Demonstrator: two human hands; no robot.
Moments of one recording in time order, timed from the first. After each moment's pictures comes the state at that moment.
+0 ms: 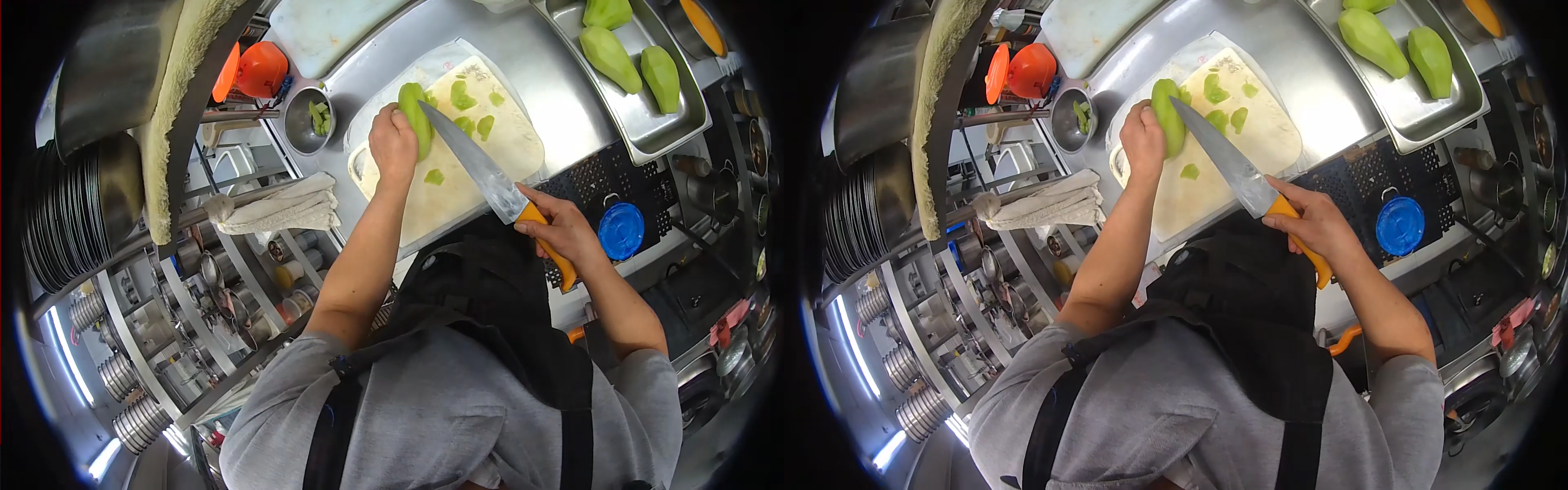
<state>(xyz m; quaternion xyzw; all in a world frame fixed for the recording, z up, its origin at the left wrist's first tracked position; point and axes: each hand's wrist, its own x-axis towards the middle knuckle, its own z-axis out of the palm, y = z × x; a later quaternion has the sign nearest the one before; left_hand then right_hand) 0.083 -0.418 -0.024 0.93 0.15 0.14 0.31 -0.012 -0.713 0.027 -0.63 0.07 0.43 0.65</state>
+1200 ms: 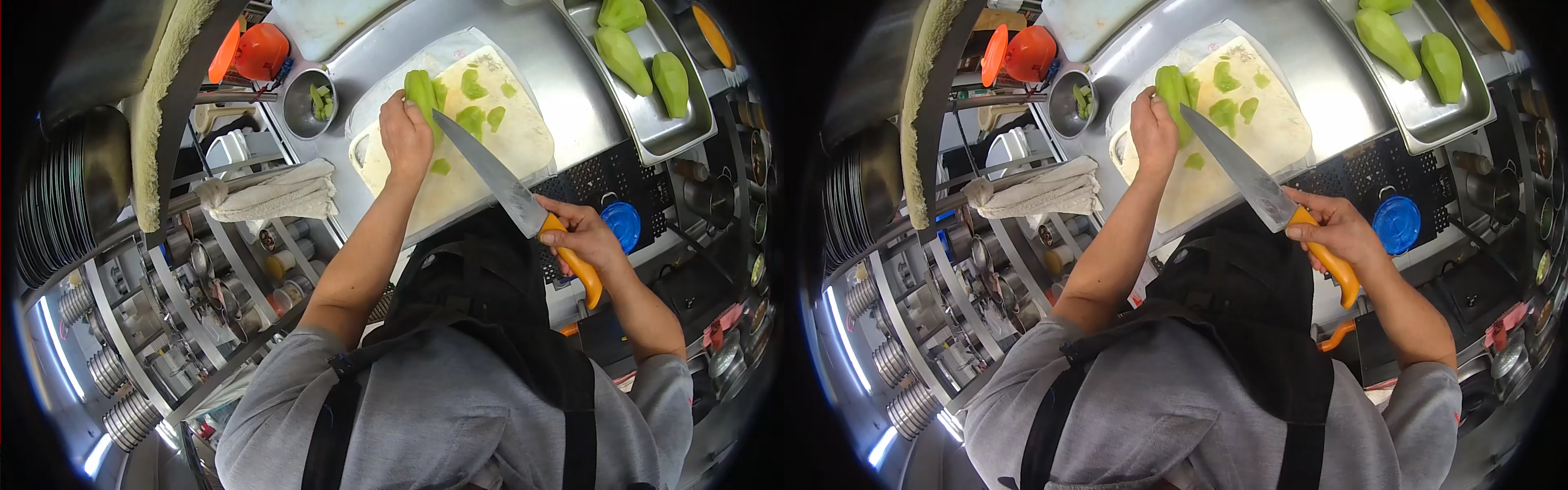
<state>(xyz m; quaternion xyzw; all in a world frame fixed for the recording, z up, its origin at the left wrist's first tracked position) 0.071 -0.423 -0.030 0.93 0.12 0.15 0.32 -0.018 -0.734 0.040 -0.51 0.12 0.51 0.68</state>
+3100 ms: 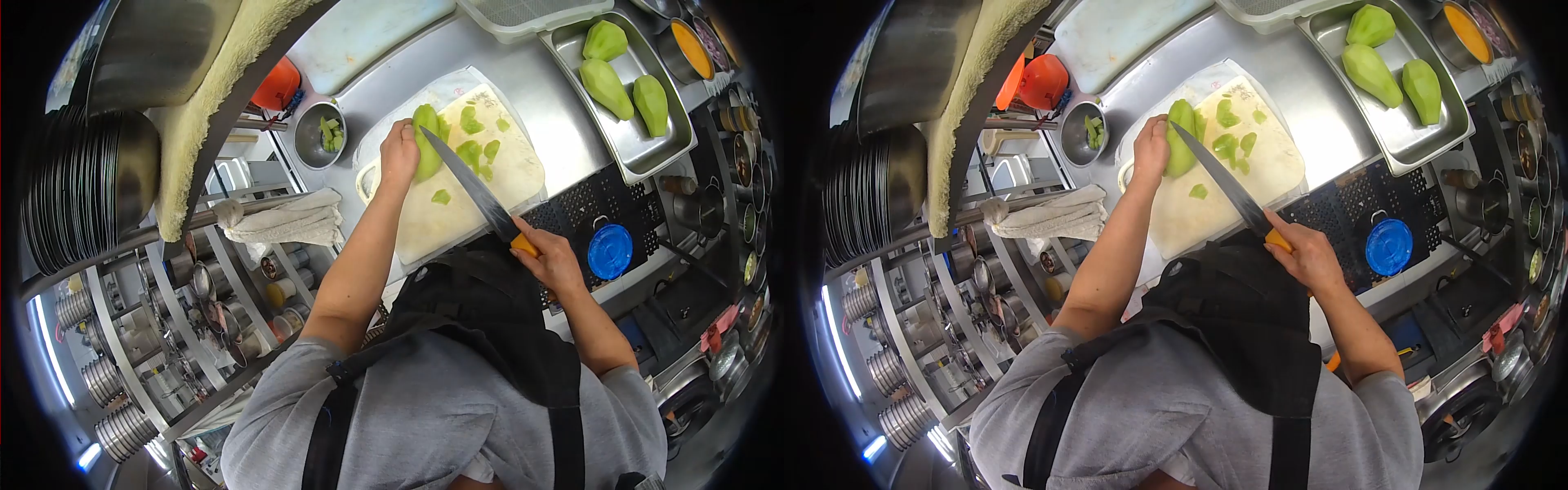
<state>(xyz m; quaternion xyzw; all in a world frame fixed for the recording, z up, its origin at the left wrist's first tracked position) 0.098 -0.399 -0.017 0.90 0.15 0.02 0.40 -0.049 -0.694 0.010 -0.85 -0.15 0.13 0.49</state>
